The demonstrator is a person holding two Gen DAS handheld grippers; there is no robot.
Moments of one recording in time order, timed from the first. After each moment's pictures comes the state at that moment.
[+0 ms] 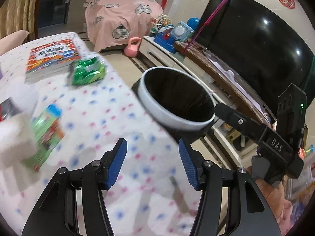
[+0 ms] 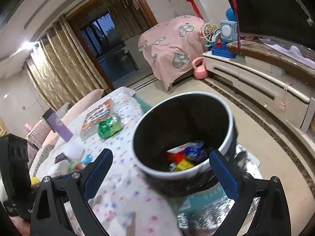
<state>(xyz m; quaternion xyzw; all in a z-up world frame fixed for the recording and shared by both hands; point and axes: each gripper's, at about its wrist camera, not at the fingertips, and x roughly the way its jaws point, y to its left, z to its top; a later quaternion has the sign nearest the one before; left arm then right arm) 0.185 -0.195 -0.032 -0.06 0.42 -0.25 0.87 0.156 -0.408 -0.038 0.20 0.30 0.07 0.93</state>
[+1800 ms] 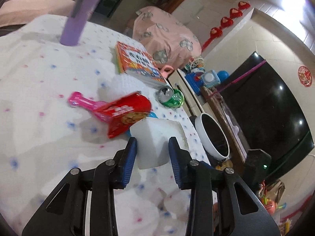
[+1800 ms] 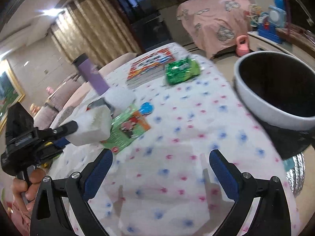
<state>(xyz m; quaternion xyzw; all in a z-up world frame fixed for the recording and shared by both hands) 0.163 0.032 -0.034 -0.27 0.37 -0.17 0.87 0.170 -0.242 -0.076 0.13 0.38 0.21 0.89</state>
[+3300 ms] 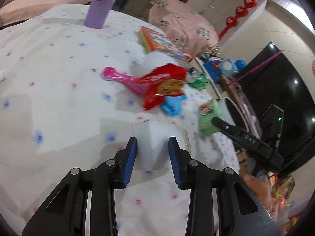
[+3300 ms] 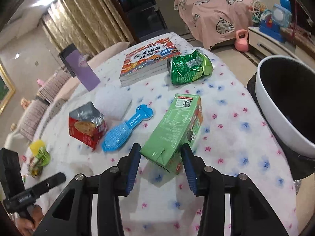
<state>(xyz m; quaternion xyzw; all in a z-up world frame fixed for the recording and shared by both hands) 0.146 0.045 -0.067 -0.23 0.42 -0.13 0.86 0.216 -0.224 -0.077 0.13 0.42 0.17 0.88</state>
